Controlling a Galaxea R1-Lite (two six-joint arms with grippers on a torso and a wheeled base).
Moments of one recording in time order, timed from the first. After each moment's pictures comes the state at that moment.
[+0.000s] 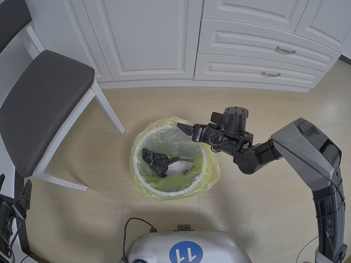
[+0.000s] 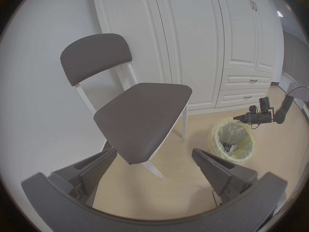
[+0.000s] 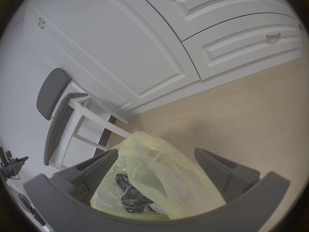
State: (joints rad) left arm 0.32 0.72 -0.04 -0.64 -0.13 0.12; right arm 0.48 2.44 -1.51 -0.84 0.18 0.38
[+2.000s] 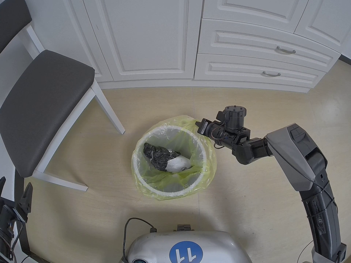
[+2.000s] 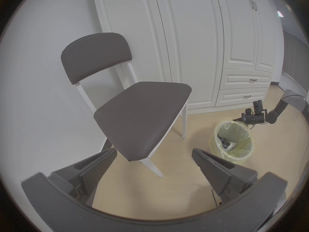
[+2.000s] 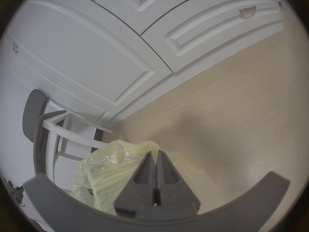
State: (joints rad) left arm 0.32 0.70 -0.02 -0.64 -0.13 0.12; right arm 0.40 2.62 -1.83 -0.65 0.15 0.55
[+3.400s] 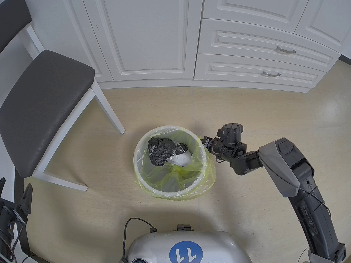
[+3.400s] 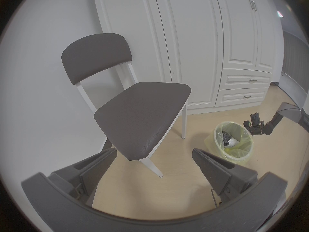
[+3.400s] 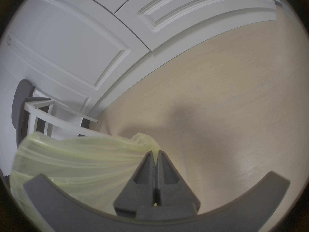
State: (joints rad) left arm 0.32 0.68 -0.02 -0.62 -0.13 0.12; right arm 0.36 2.79 -1.92 -0.62 0.16 0.52
